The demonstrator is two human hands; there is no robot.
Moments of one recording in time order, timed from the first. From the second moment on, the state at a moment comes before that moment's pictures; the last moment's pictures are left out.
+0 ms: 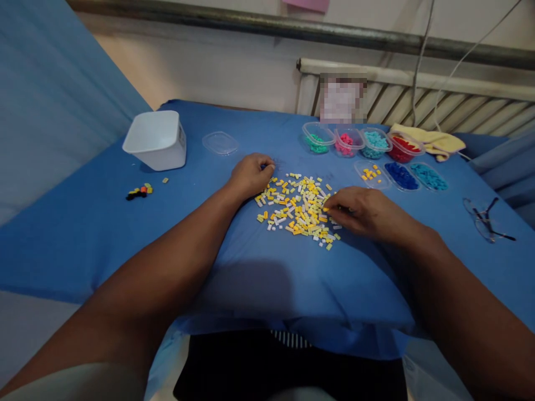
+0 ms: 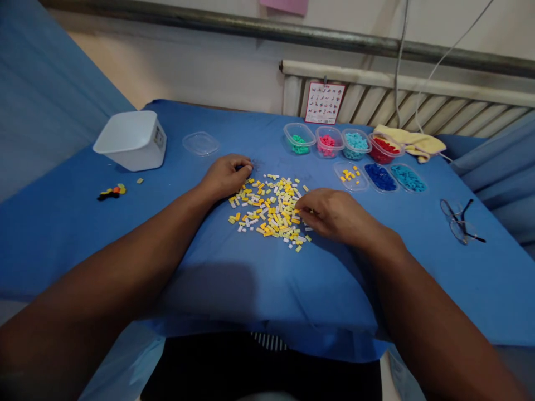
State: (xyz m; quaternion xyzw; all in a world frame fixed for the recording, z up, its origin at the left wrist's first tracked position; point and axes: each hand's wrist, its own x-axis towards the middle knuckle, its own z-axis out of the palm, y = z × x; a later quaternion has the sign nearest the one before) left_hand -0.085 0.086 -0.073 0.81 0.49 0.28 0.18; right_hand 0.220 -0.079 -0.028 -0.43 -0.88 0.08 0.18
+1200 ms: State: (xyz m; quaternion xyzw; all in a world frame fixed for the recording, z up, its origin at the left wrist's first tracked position) left_hand -0.086 0.088 -0.073 0.81 0.49 0.28 0.18; right_hand 0.245 -0.071 -0.031 -0.42 -0.83 0.24 0.29
